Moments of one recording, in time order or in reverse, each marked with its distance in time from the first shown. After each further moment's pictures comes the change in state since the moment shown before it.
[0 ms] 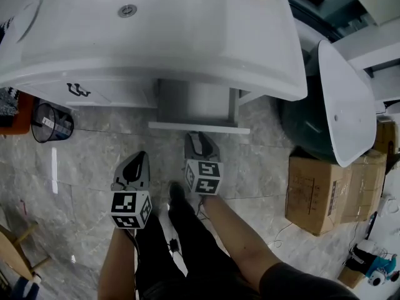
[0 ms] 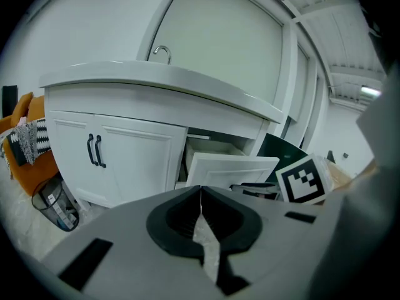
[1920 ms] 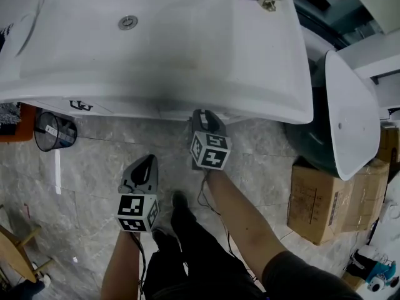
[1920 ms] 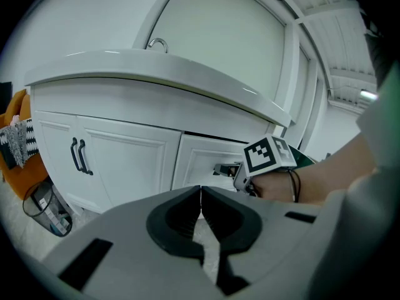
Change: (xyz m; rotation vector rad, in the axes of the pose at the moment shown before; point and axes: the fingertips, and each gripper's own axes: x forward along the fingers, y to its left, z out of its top) left arm 0.042 -0.001 0.032 -0.008 0.016 -0.032; right arm 0.097 -0.034 0.087 0.042 -0.046 -0.010
